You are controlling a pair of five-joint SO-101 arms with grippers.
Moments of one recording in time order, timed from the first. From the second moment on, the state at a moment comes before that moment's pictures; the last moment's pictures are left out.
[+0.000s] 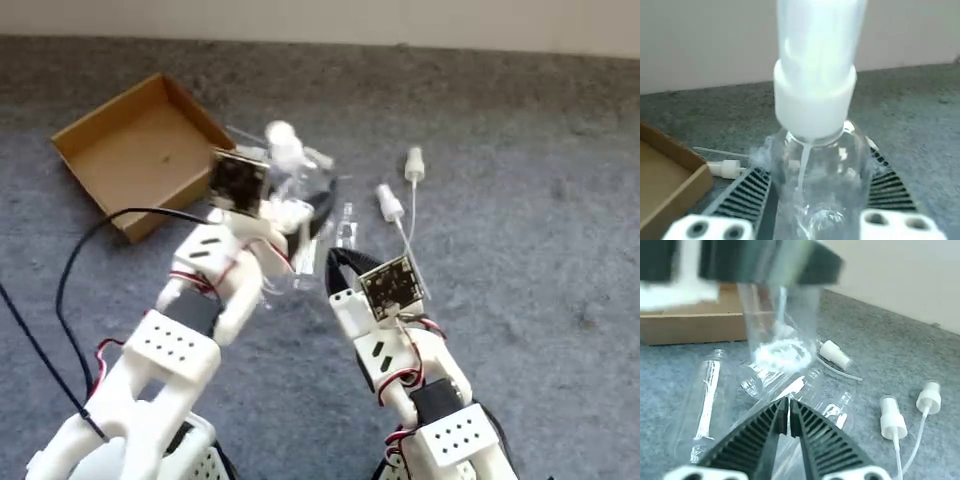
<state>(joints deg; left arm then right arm) 17.5 -45.1 60.9 6.6 12.1 -25.8 -82.7 96.0 9.8 9.3</state>
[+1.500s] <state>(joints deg) -16.9 50.8 -28.4 1.6 5.8 -25.2 -82.7 96.0 13.2 9.2</state>
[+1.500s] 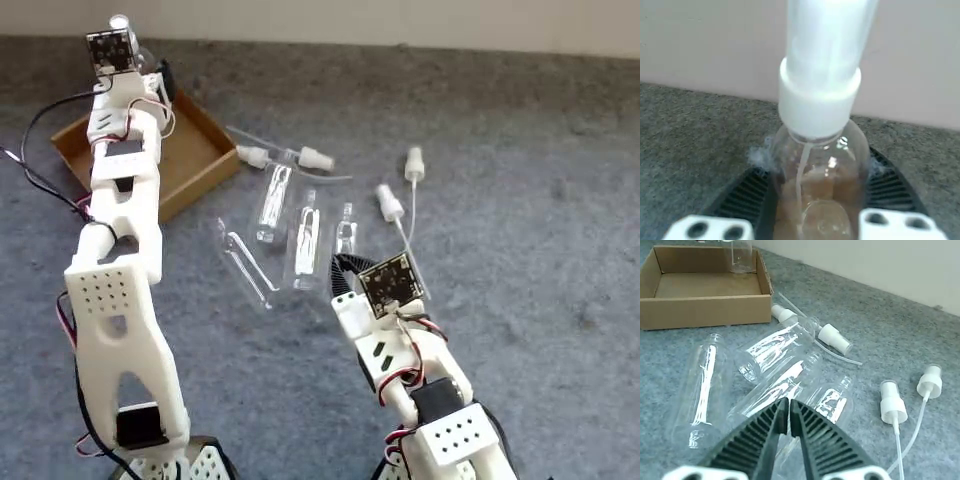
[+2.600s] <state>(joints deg) -17.2 55.3 -32.0 1.6 5.8 -25.2 -82.7 96.0 13.2 9.2</state>
